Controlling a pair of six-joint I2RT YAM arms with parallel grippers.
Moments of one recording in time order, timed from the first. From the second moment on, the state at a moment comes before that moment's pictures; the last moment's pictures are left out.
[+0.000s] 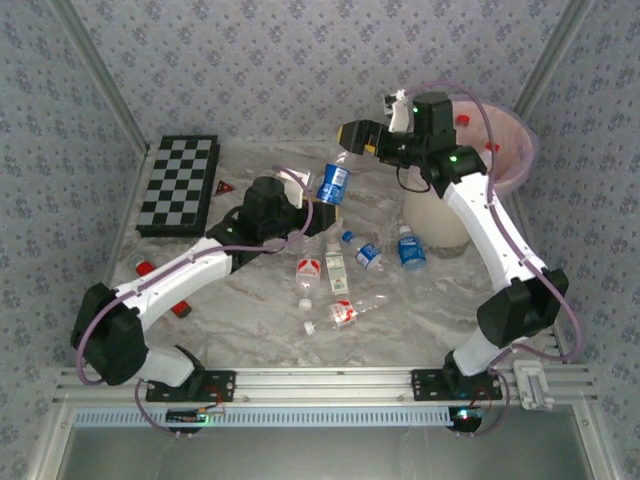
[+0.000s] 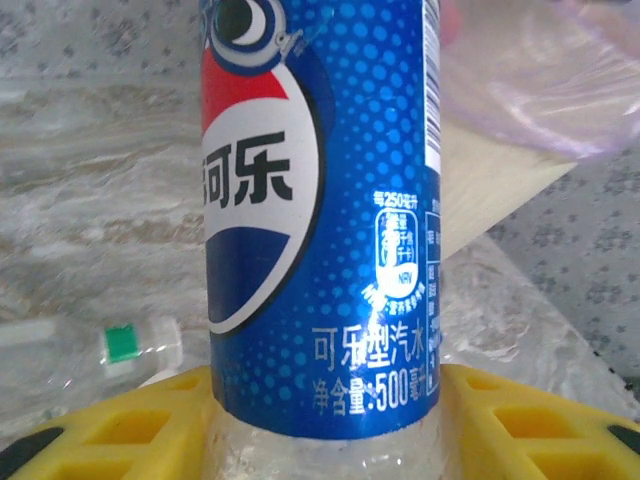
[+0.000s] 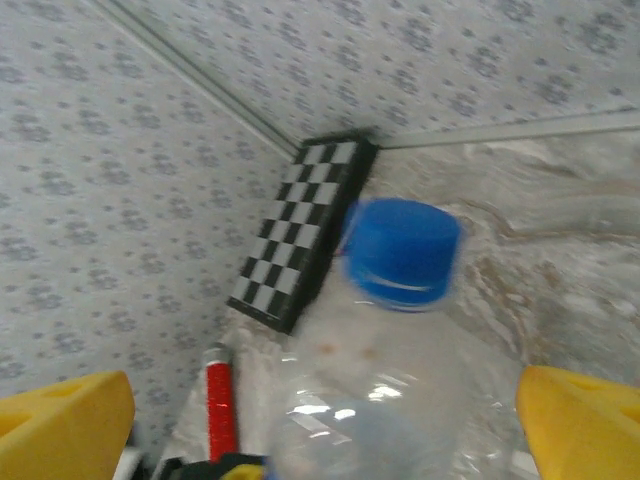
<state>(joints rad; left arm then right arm) -0.71 1.40 1.07 -0.01 0.21 -0.42 0.33 1.61 1.71 -0.54 -0.51 0.52</state>
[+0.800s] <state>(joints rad) -0.75 1.47 1.09 0.14 0.26 -0.48 0.27 1.64 1.72 -0.61 -0.63 0.52</state>
